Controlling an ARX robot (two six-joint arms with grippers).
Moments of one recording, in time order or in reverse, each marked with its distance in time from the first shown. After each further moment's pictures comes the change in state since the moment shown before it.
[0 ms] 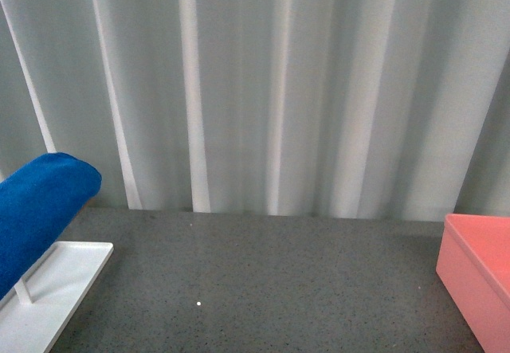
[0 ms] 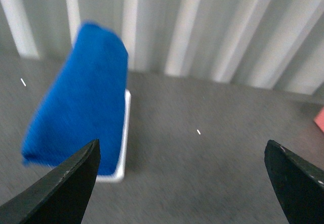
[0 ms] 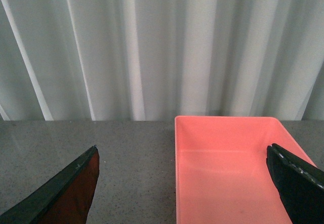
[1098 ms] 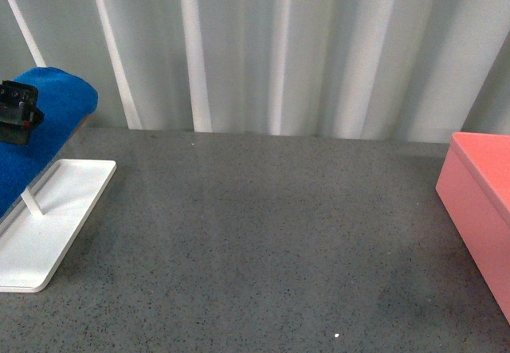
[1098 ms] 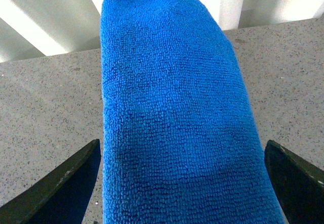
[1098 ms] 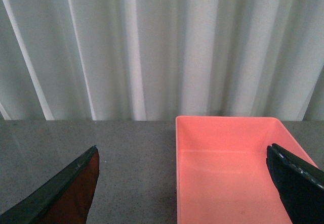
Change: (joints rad) left arm 0.119 1.801 0.931 0.483 -0.056 0.433; right arm 0.000 0.000 0.000 0.000 0.000 0.000
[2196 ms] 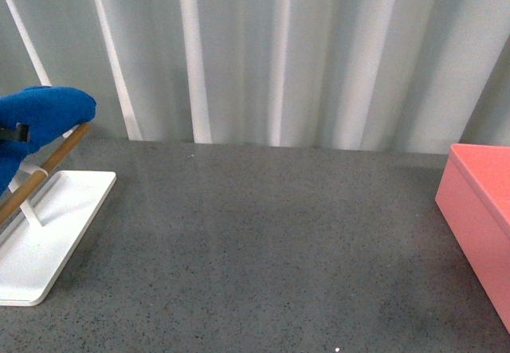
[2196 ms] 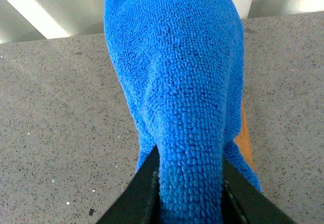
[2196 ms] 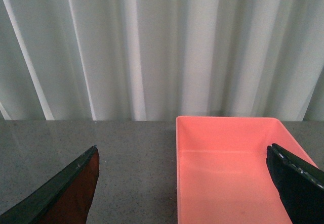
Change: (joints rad) left arm 0.018 -0.014 -0.044 0.032 0.000 -0.052; right arm 0.000 0.000 0.000 0.000 0.000 0.000
